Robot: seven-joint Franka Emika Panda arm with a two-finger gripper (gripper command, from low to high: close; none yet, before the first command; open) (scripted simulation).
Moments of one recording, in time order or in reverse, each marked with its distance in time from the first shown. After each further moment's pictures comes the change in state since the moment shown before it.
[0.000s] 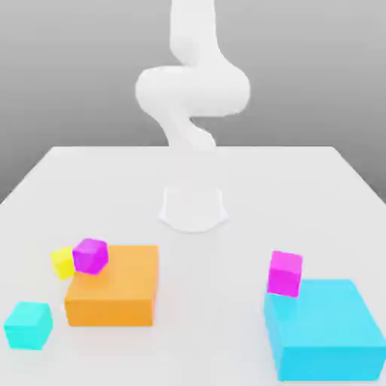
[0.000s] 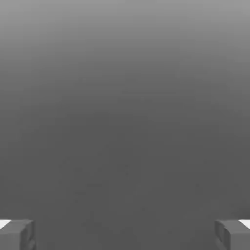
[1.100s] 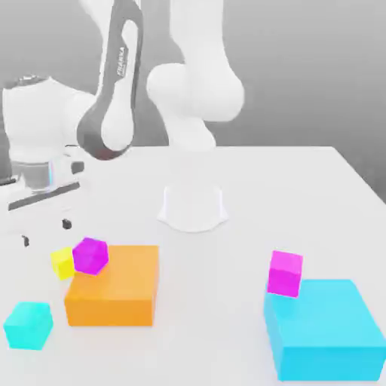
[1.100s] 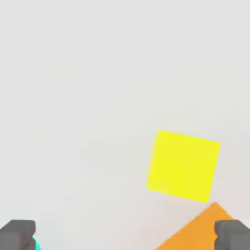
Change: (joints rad) arm -0.760 0.754 -0.090 -0.528 0.002 0.551 1.424
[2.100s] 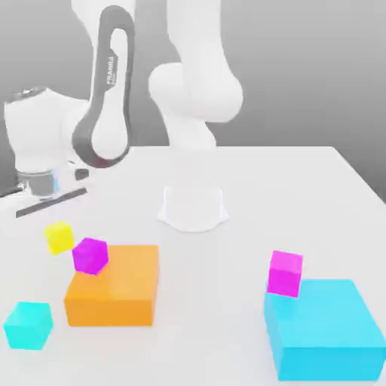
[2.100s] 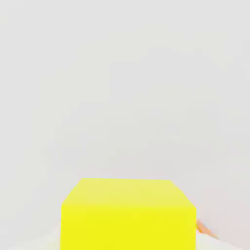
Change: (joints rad) arm 0.040 -0.043 0.081 0.065 0.211 -0.123 -0.271
